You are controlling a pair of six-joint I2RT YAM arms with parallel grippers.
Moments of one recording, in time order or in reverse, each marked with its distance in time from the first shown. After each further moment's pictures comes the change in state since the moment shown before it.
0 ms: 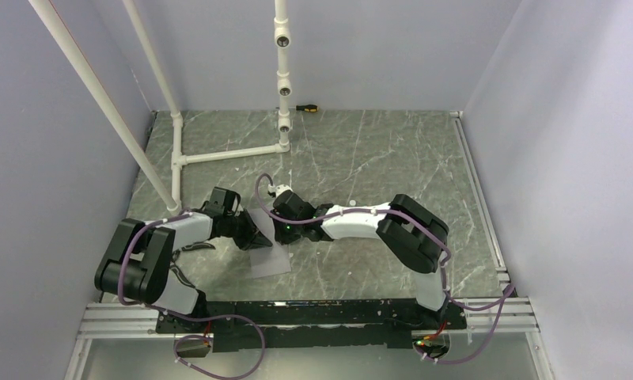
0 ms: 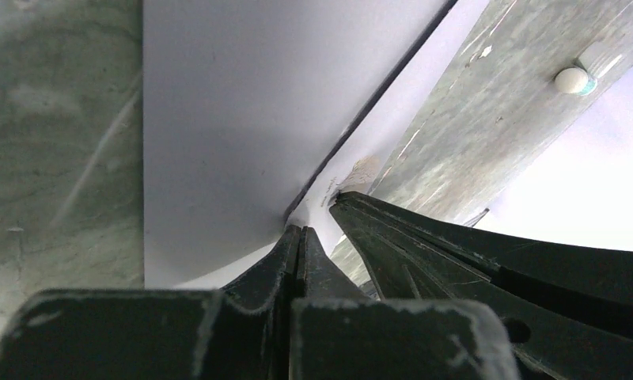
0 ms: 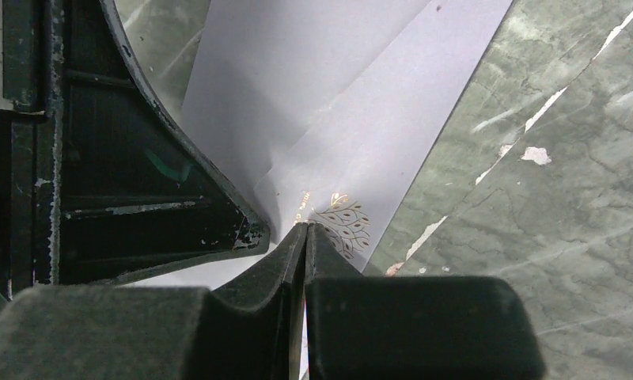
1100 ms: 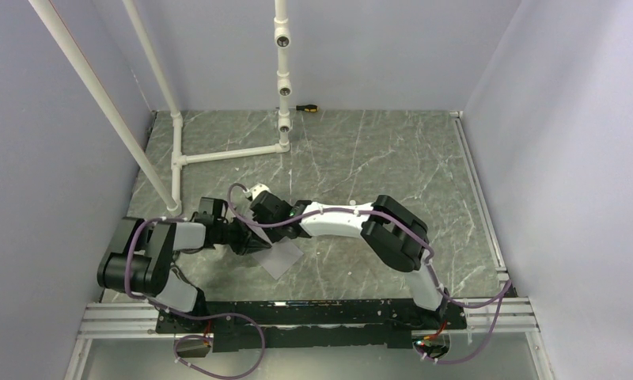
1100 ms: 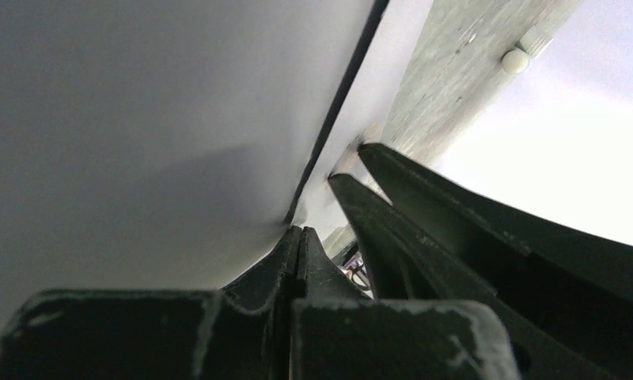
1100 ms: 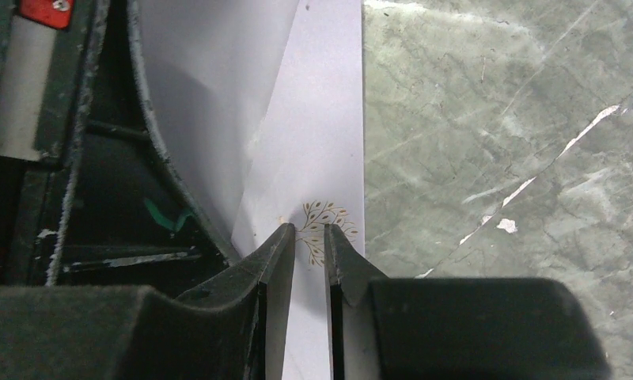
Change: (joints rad) left arm 0.121 0.055 -0.129 0.228 0.211 -0.042; right arm 0.069 0.134 0.274 -0.242 0.172 -0.216
